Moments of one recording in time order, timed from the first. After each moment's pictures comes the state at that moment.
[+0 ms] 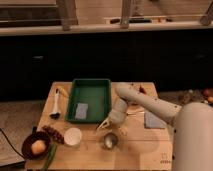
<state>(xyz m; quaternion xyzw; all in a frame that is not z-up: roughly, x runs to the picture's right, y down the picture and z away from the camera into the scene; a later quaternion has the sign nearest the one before) 0.032 0.259 0.763 -0.41 -0.54 -0.38 0.63</state>
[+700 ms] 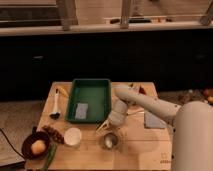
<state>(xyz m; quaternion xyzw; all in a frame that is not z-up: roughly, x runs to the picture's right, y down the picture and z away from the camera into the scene) 0.029 0.270 0.755 -0.42 -0.55 -0.38 0.62</state>
